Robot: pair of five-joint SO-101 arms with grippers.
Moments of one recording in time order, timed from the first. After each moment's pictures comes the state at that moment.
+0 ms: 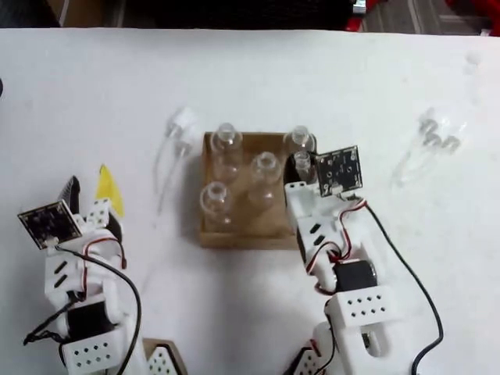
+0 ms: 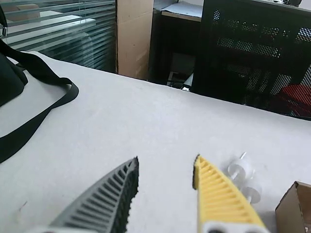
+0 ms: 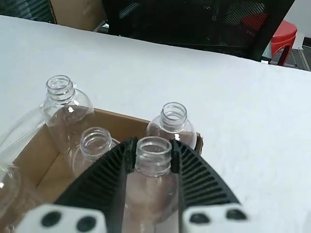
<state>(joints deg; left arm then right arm) -22.4 -103.6 97.1 29.4 8.5 -13.6 -63.1 76.1 14.0 6.4</state>
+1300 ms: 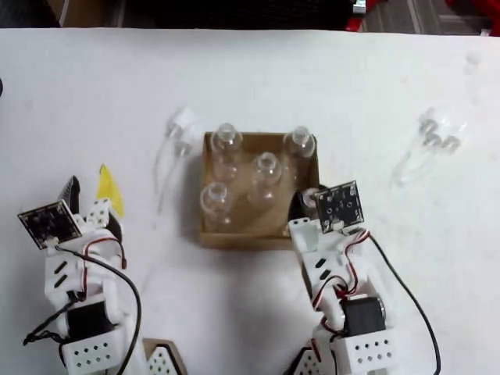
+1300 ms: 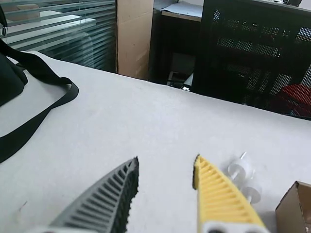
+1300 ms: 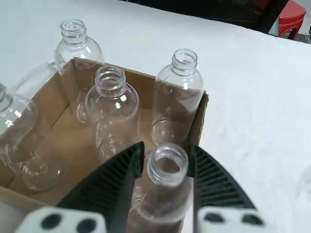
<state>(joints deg) -22.4 -103.6 97.1 29.4 8.5 -14.1 -90.5 84.8 41.0 8.7</state>
